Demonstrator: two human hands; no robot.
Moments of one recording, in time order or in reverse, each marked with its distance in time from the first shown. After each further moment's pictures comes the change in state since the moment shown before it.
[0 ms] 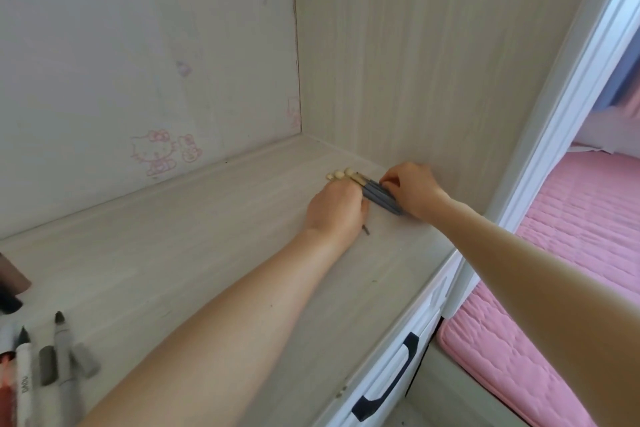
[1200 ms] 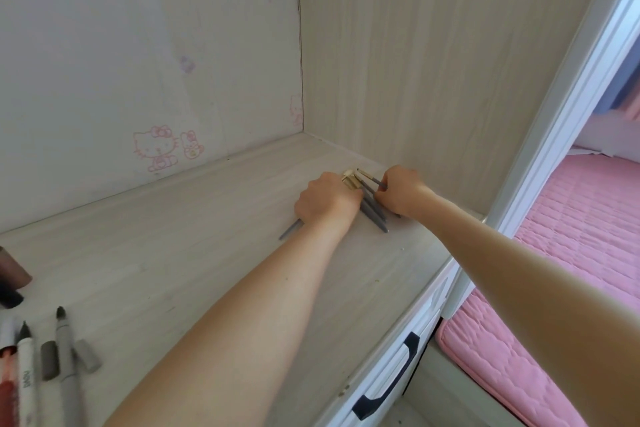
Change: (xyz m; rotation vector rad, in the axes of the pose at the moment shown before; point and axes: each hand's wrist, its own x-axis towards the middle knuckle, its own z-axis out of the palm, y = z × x) left_hand 0.016 0.004 -0.012 -0.215 -0.057 -0.605; right_hand -0.003 -0.034 -0.001 -0.064 -0.170 0.197
